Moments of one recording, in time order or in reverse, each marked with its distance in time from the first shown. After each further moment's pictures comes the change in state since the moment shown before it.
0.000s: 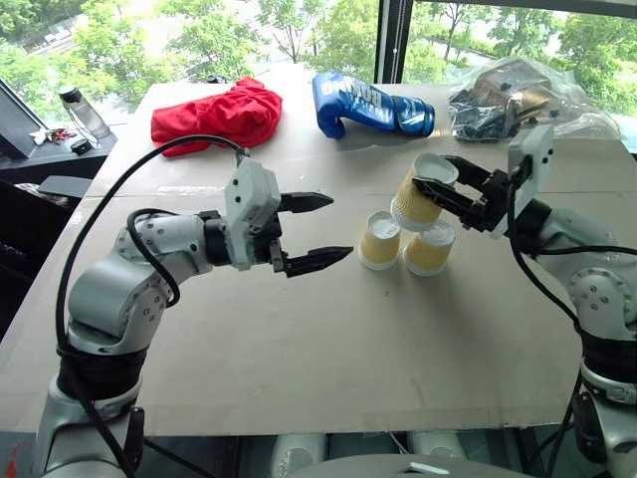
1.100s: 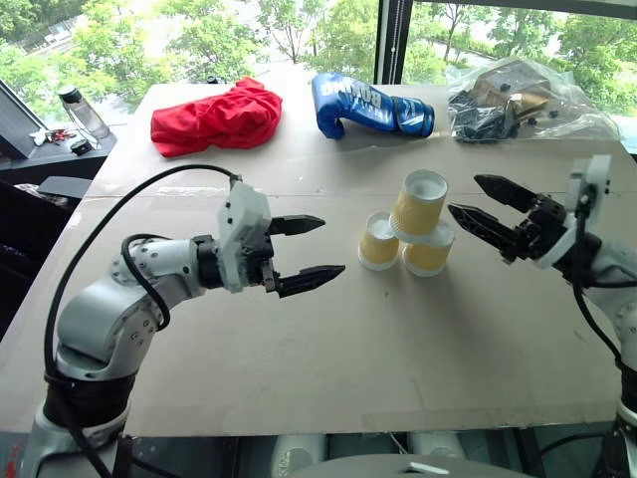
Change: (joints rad) left arm 0.223 0.004 0.036 -0.044 0.023 -0.018 0.057; right arm 0.370 -0.055 -0.257 -0.060 0.117 -0.083 0.205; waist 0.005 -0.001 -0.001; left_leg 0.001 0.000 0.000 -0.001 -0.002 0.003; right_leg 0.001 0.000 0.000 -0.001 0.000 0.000
